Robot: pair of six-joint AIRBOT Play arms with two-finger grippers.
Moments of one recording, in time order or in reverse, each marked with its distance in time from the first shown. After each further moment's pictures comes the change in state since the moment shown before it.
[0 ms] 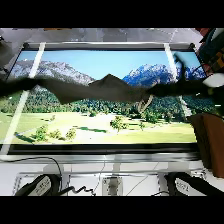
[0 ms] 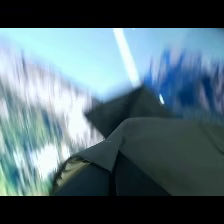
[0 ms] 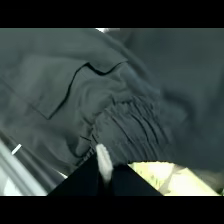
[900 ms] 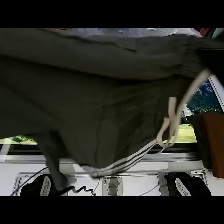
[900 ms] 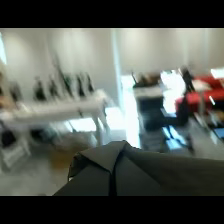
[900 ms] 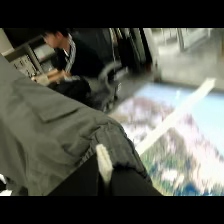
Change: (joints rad) left arm 0.000 0.404 0.162 0.319 0.378 -0.065; right arm 0.000 0.385 0.166 0.175 -0.072 0.243
